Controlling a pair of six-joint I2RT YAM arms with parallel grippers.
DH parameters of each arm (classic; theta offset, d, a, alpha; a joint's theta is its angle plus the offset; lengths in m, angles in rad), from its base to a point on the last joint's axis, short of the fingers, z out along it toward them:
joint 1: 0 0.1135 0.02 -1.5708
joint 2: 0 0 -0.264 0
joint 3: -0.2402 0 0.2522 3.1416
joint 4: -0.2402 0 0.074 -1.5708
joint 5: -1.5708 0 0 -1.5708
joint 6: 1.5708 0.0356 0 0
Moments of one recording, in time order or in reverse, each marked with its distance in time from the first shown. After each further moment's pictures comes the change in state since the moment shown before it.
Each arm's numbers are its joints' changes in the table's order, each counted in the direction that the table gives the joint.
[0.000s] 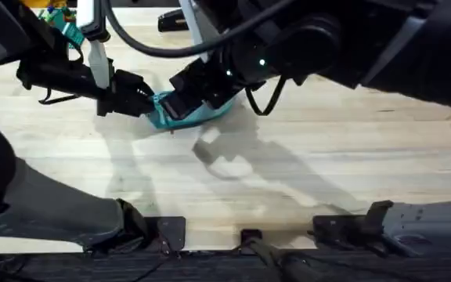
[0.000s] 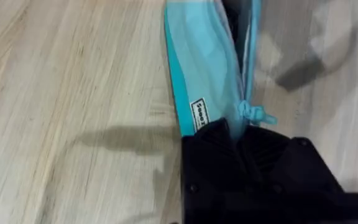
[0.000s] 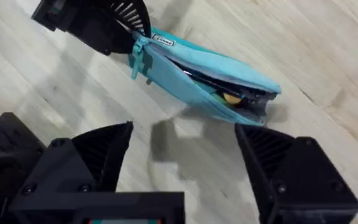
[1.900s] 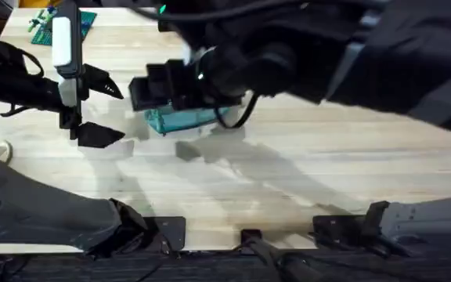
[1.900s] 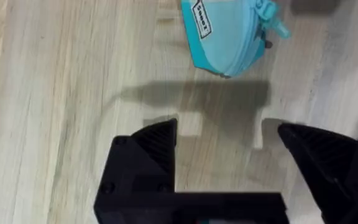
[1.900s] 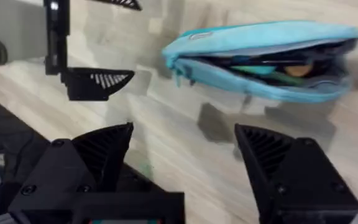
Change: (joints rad) left arm 0.221 0.000 0.000 0.023 0.203 0.295; right arm 0.062 0.061 0.000 0.080 0.062 0.541
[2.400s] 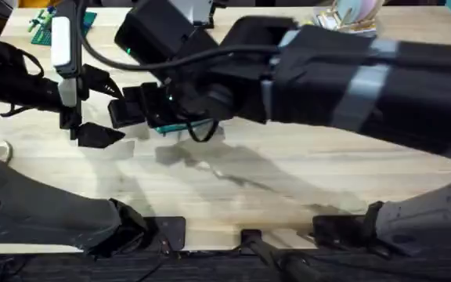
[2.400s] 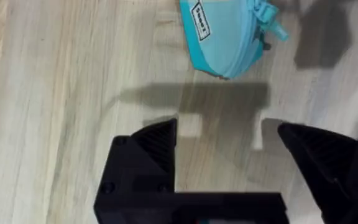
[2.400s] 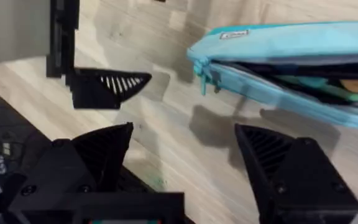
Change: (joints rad) left arm 0.000 0.000 0.000 -0.008 -0.005 0.003; right arm 0.064 0.130 0.000 0.146 0.013 0.027
